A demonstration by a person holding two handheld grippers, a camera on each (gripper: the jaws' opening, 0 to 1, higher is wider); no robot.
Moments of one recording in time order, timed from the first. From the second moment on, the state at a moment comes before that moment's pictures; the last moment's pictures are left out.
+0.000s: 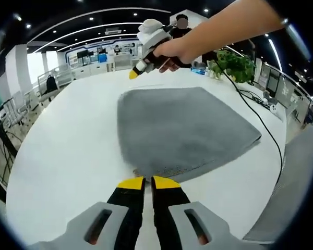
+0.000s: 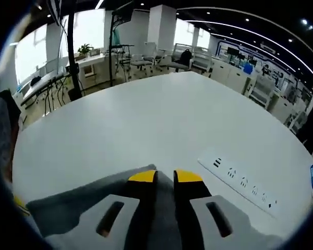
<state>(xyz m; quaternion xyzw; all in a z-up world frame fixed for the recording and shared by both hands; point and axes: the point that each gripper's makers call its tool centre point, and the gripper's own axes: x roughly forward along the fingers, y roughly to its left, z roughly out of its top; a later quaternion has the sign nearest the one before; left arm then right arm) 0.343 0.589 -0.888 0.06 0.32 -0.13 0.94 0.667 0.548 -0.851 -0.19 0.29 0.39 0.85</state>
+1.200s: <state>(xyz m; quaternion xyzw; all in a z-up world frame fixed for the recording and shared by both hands) 0.345 0.582 -0.883 0.10 0.33 -0.11 0.93 0.654 0.392 -0.795 -0.18 0.28 0.34 0.88</state>
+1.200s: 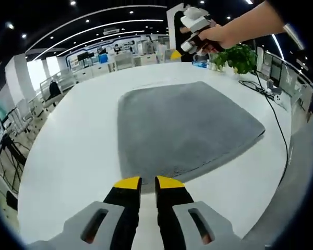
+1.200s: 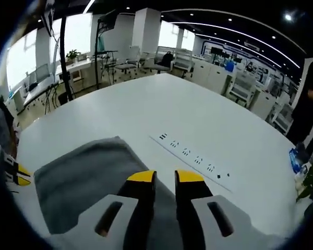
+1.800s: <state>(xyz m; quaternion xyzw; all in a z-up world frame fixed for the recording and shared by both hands) 0.352 0.504 -0.822 0.12 0.27 -0.17 0.94 0.640 0.337 -0.790 -0.14 0.30 0.32 0.89</state>
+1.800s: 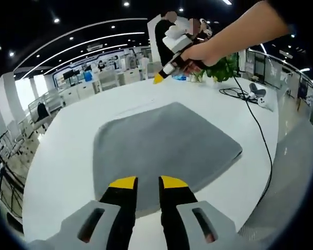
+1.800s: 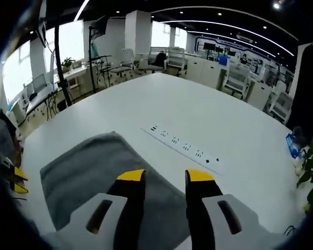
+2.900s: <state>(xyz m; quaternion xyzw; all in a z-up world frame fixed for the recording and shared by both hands) 0.361 0.378 -0.810 0.15 0.25 -0.27 0.92 0.633 0.229 -0.816 -0.14 0.34 0.30 0.88</state>
